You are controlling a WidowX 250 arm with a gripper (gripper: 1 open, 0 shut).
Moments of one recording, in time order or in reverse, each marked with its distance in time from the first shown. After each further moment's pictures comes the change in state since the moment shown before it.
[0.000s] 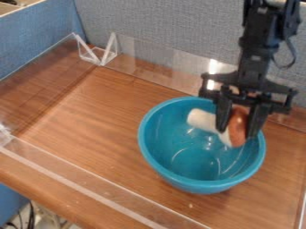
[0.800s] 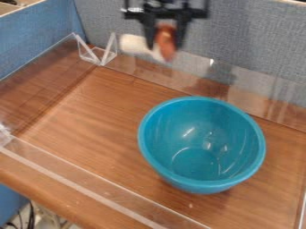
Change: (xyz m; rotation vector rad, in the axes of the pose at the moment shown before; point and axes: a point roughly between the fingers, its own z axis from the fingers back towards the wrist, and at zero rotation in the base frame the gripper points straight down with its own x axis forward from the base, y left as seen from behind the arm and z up) arm 0.054 0.139 0.068 -0.066 -0.147 0.298
